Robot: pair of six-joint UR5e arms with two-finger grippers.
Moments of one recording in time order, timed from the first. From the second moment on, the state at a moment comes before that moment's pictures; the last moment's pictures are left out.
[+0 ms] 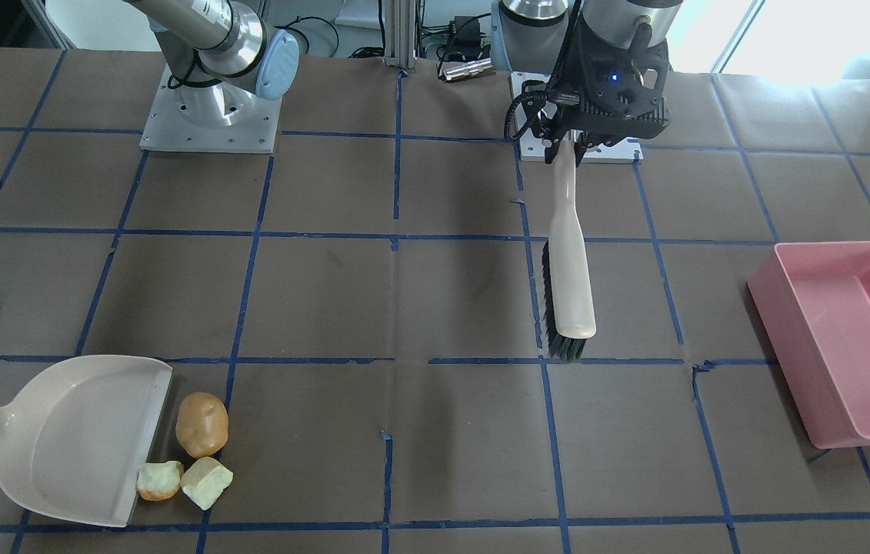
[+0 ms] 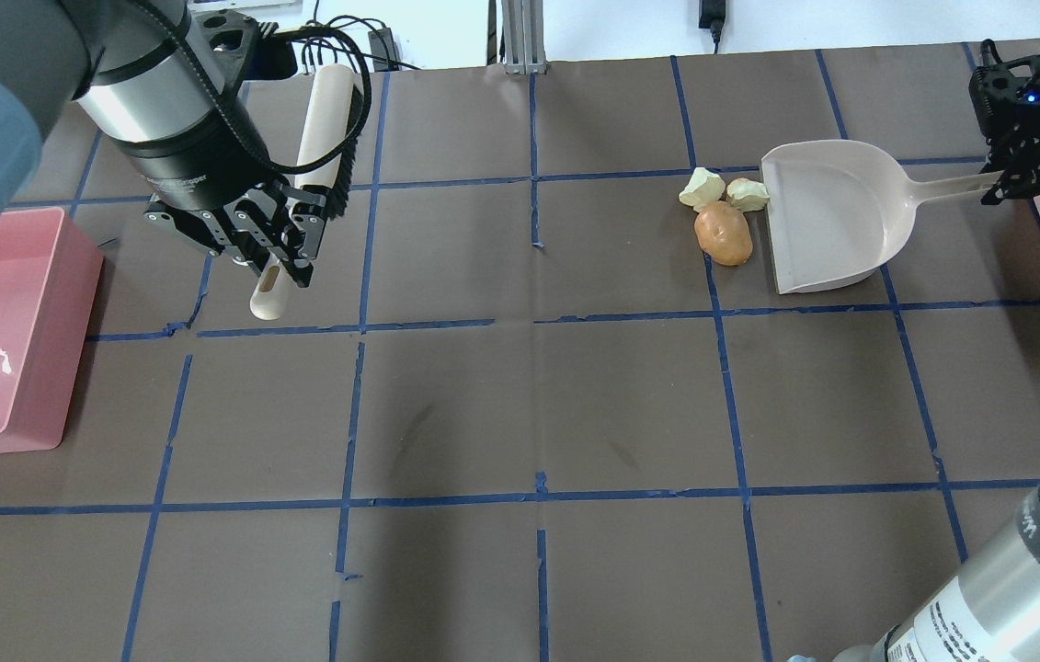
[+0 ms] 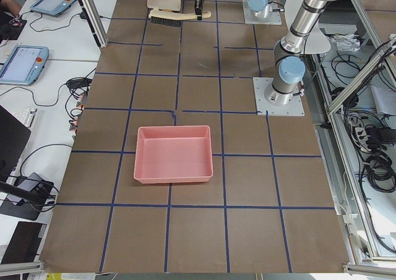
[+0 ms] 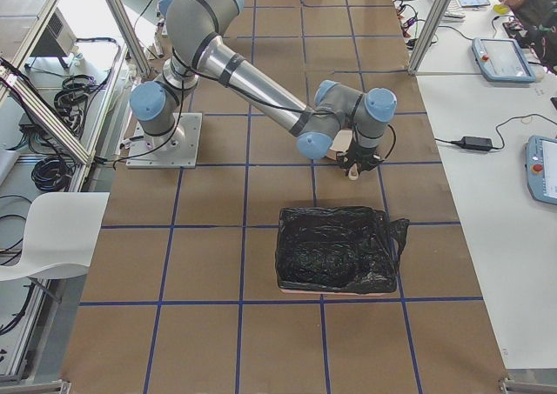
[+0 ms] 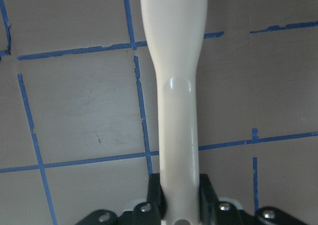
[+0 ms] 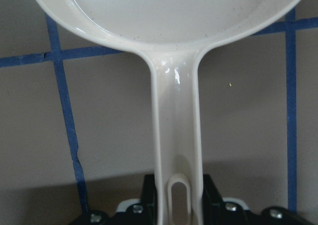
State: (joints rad) left arm -1.66 -1.53 -1.54 -1.72 1.54 0.00; right arm 1.09 -1.00 1.39 -1.96 -1.60 -1.96
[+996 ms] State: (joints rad) left arm -1.91 -1.75 -1.50 -1.57 1.48 -0.32; right arm 1.09 -0.97 1.34 -1.96 -1.60 -1.94
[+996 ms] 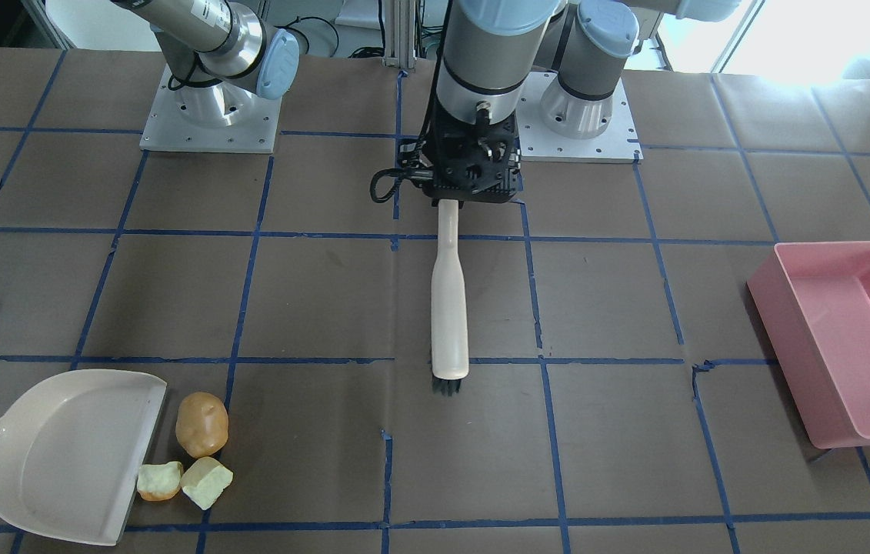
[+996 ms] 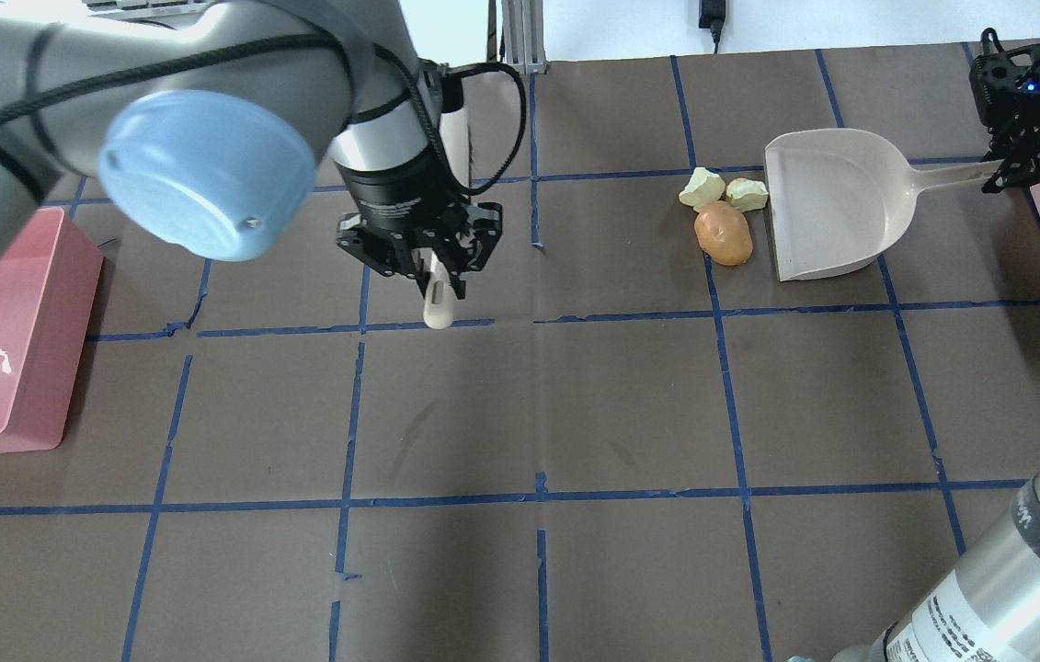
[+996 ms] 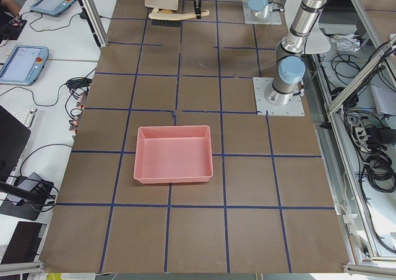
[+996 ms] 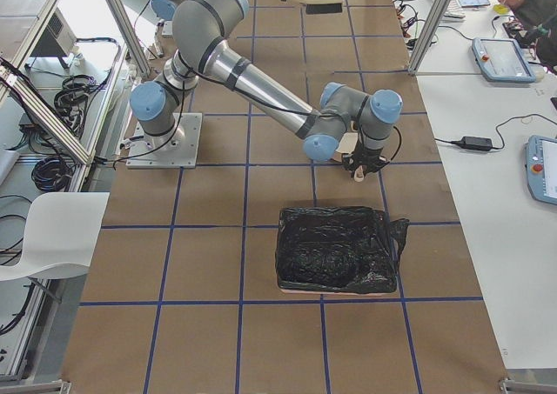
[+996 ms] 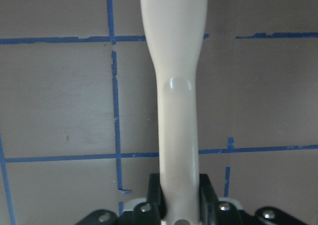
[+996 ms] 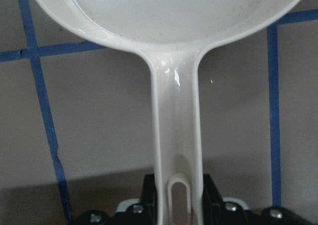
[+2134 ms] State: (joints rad) left arm -2.15 -2.32 -1.03 -1.33 1.40 -1.14; right arm 1.11 -0.96 1.35 -1.96 -1.60 -1.93
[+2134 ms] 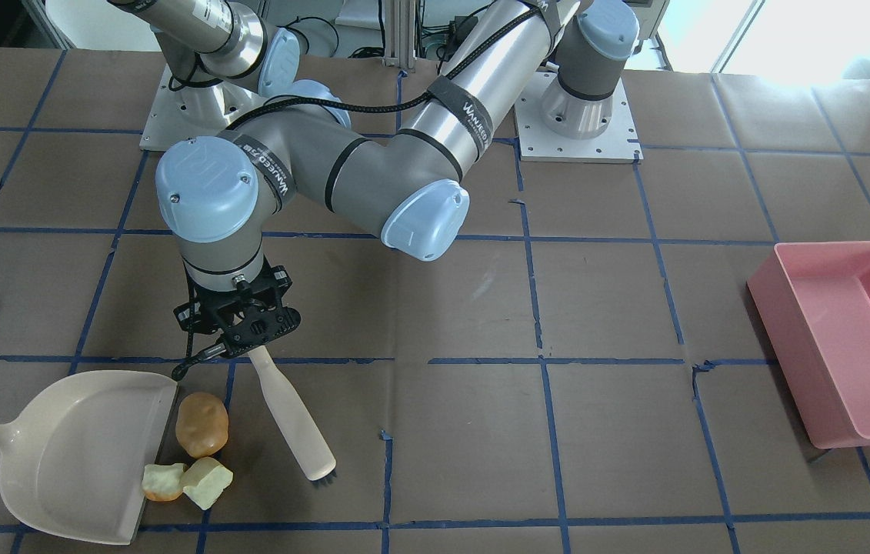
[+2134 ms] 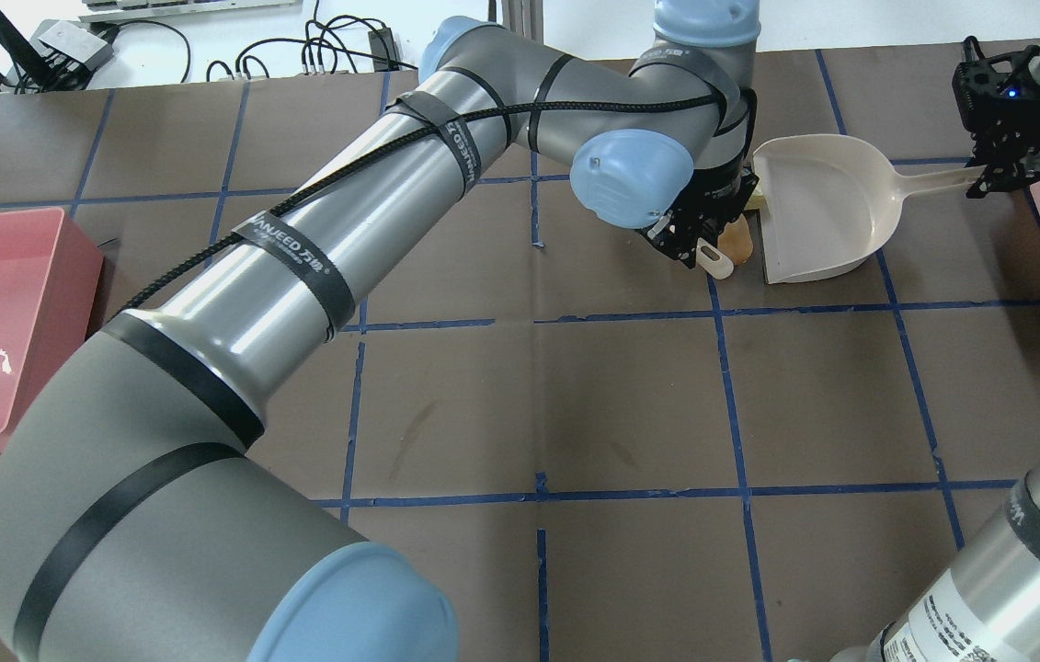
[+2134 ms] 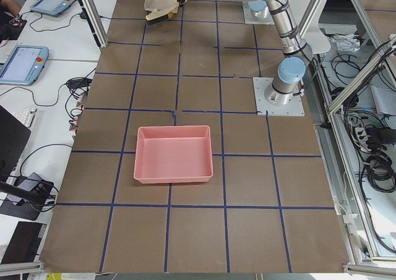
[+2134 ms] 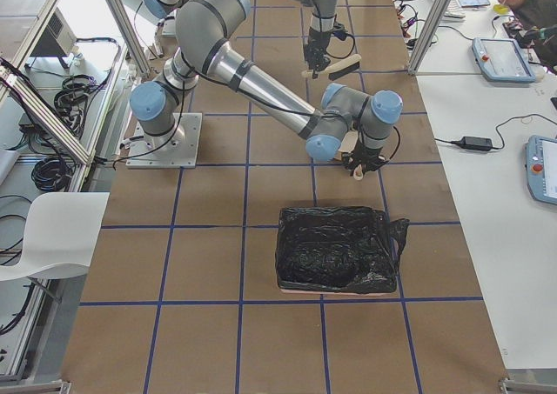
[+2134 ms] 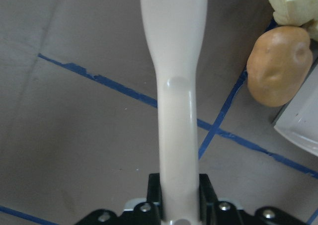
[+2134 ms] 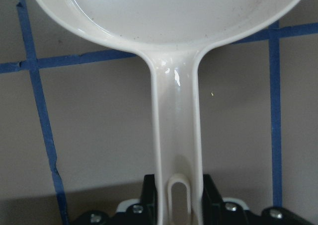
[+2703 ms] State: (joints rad) left arm -2.21 -2.39 -1.02 -1.29 1.40 -1.11; right arm 1.11 -0.96 1.35 -1.95 -1.60 -1.93
